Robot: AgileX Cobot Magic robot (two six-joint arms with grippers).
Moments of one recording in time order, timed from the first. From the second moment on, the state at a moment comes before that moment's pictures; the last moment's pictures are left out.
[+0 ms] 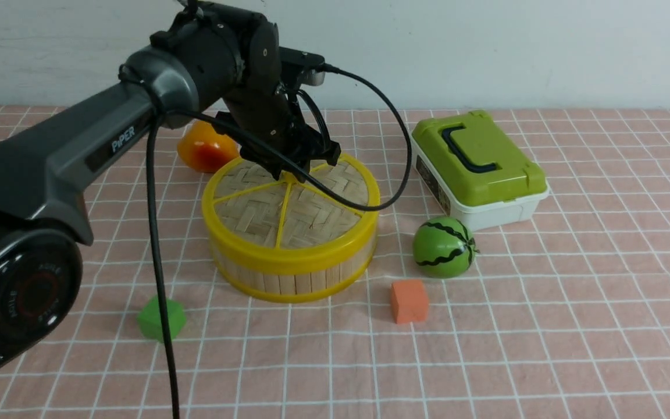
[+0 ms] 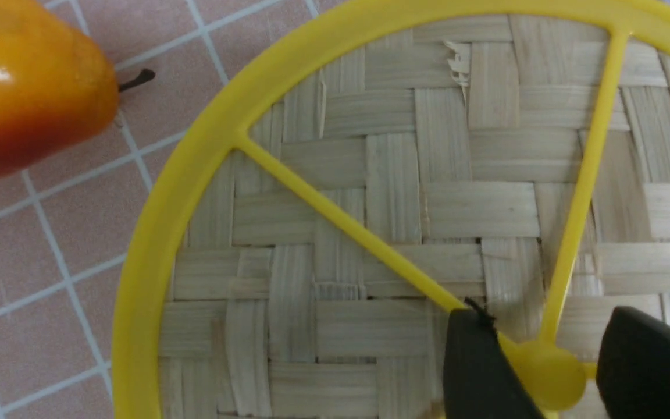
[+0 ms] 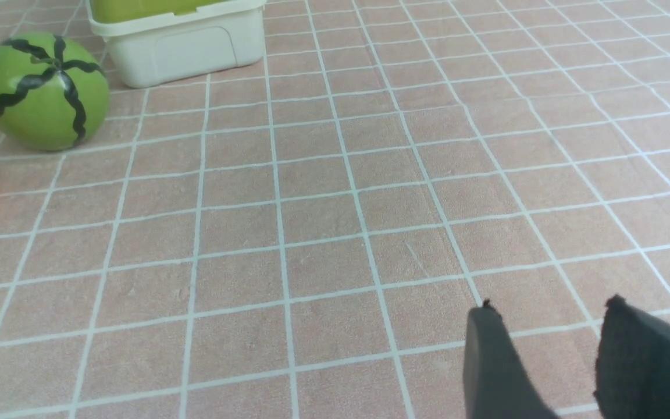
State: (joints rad) right arm -0.11 -0.01 0.02 0.02 0.39 0.10; left arm -0.40 2.23 -2.14 0.04 1.00 -0.06
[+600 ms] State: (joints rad) right arm -0.11 -0.01 0.02 0.02 0.39 0.10; left arm -0.43 2.23 -2.14 0.16 1.02 -0.15
